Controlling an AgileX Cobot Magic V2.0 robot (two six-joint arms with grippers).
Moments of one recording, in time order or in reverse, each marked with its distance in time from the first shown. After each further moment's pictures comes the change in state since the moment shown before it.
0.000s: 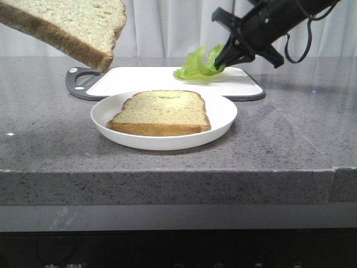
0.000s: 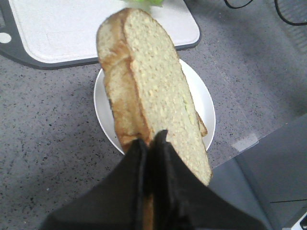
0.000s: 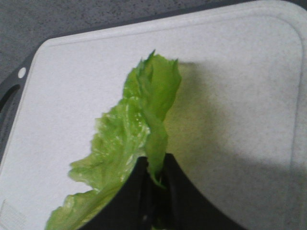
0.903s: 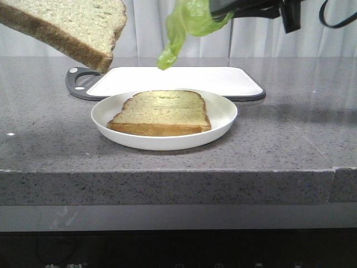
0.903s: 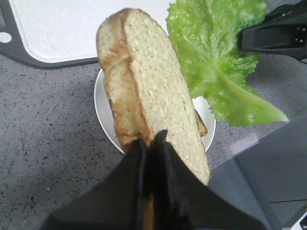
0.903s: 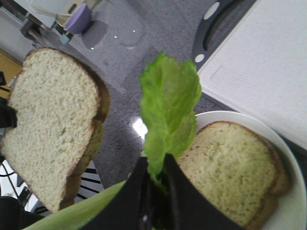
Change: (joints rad) left arm 0.000 0.000 0.000 0.000 0.000 0.000; right arm -0.024 -0.509 0.720 0.575 0.344 -0.809
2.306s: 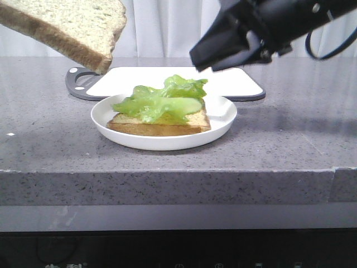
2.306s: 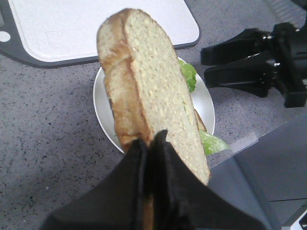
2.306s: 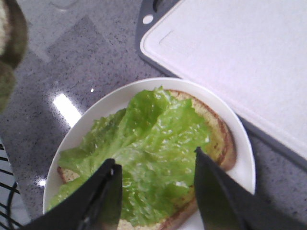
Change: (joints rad) left arm 0.000 0.000 0.000 0.000 0.004 0.000; right arm 0.145 -0.066 0.105 -0.114 -0.358 -0.130
